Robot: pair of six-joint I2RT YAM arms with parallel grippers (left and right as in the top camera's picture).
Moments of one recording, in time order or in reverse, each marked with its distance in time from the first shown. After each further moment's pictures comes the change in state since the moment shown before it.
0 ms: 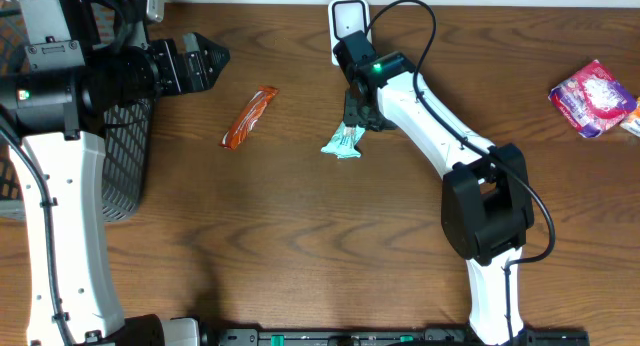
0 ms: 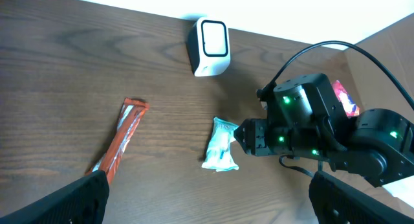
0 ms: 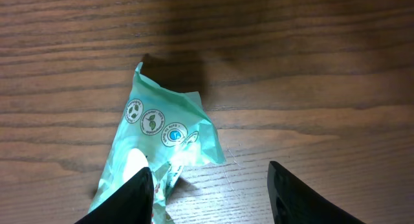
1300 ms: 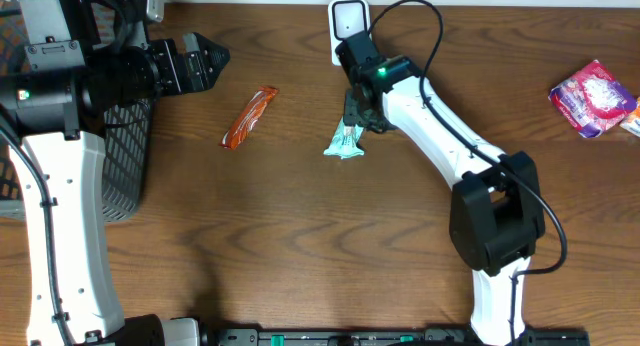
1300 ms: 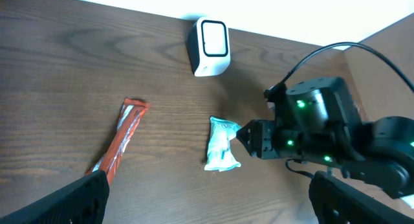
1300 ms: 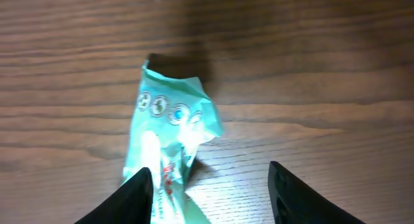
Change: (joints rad) left arm 0.000 0.000 0.000 0.000 0.000 0.000; right arm 0.006 -0.071 -0.056 0.047 -0.026 0.011
